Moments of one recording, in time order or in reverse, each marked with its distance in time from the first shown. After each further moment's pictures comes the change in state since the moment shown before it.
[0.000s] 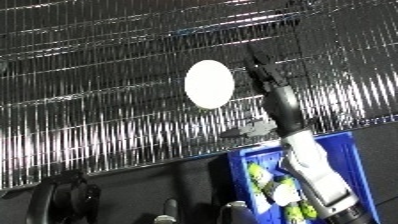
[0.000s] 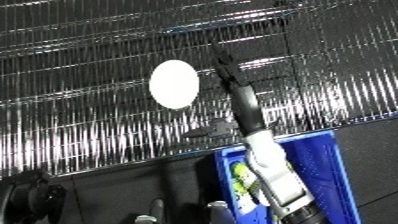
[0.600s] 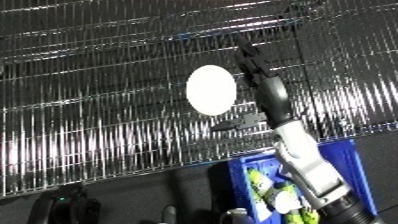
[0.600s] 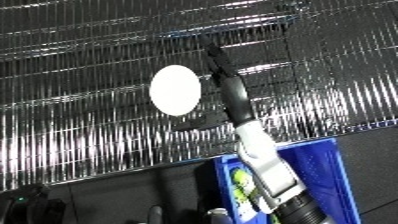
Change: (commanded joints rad) left arm -0.006 -0.005 -0.029 0.003 -0.020 -0.022 0.001; right arm -0.131 0.000 0.047 0.078 0.005 0.032 0.003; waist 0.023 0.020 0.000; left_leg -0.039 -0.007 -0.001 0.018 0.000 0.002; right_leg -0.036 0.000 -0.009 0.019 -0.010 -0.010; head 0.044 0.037
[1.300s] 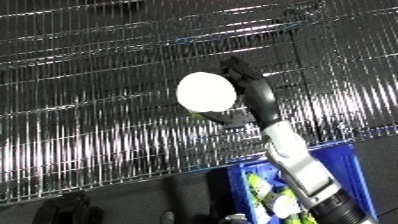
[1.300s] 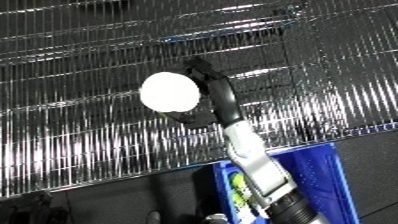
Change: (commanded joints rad) left arm -0.014 -0.012 -0.025 0.007 0.000 -0.014 0.008; right arm -0.040 0.008 0.035 0.041 -0.007 0.031 -0.003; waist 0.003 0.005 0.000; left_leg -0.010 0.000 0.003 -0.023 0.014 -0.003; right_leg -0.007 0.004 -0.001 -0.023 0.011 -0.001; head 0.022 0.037
